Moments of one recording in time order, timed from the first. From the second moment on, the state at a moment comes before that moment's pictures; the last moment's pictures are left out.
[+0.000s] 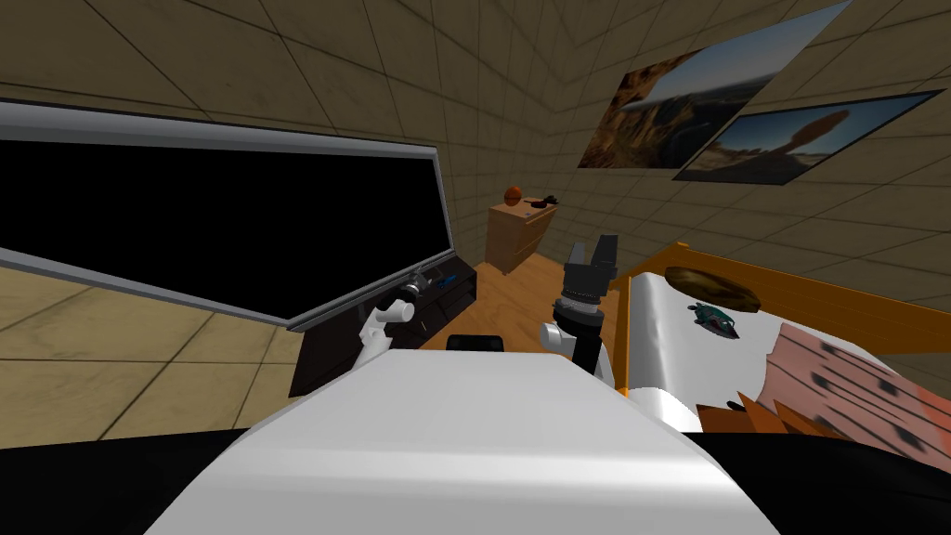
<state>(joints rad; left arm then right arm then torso) 0.19 0.27 0.04 -1.87 0.34 0.40 0.34 0.50 0.04 -0.04 -2.36 0.12 -0.58 0.13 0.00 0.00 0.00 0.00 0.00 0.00</state>
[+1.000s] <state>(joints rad) 0.08 0.27 0.08 -1.68 0.35 0.65 0.40 0.50 0.04 -0.04 -2.36 0.12 -0.58 0.13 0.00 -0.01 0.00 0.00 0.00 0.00</state>
